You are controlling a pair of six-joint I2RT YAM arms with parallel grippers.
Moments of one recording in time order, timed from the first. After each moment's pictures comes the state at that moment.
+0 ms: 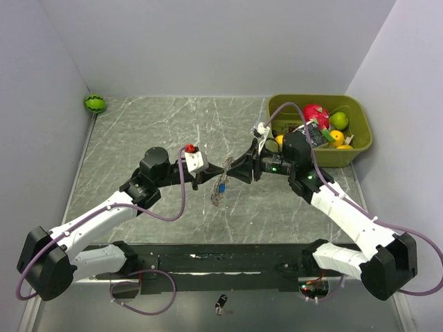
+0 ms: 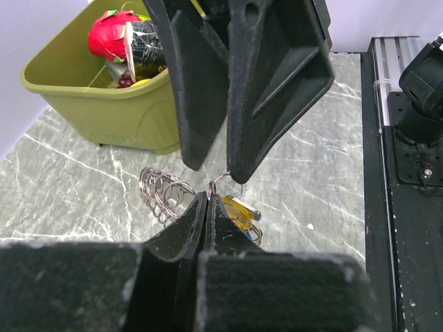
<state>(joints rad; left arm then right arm) -0.68 1.10 0.76 0.29 0.63 0.21 0.51 1.09 0.88 -0.03 -0.73 0.18</state>
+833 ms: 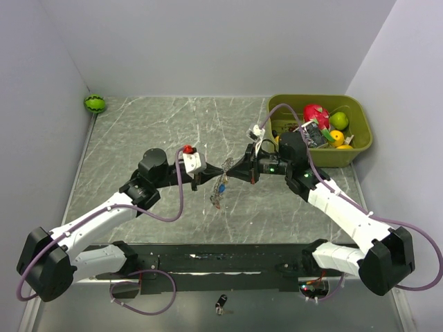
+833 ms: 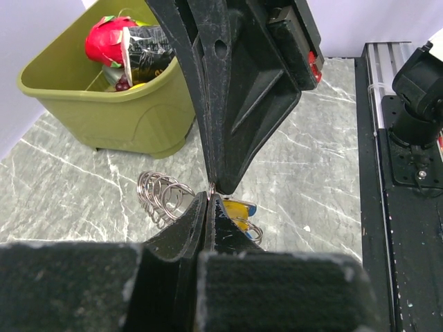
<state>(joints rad) -0.67 1.10 0.73 0.33 0.66 0.19 0.51 1.14 0.88 -0.03 -0.80 0.17</state>
